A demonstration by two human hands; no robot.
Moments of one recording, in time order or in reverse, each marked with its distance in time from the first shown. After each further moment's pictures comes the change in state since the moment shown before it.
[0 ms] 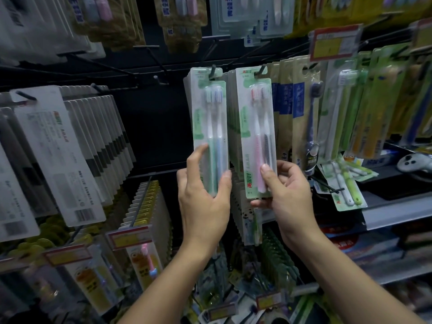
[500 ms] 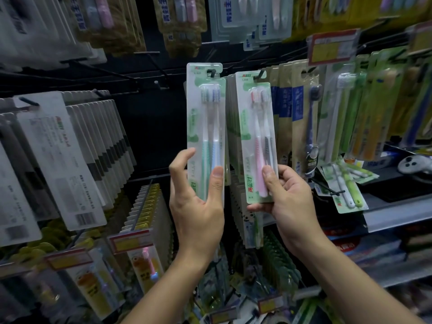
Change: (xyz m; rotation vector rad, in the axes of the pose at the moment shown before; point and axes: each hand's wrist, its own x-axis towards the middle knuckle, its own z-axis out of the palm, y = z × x) left_hand 0.001 0.003 -0.009 -0.084 0.138 0.113; right_hand -0.004 -0.003 -0.001 0.034 -0.105 -0.003
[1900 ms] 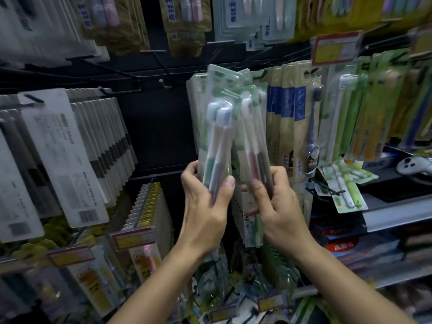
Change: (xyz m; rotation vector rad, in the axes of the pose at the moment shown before) left_hand 0.000 -0.012 -0.008 -0.053 -0.386 -0.155; right_hand -0.004 0.021 -0.004 -0.512 -0.130 -0.362
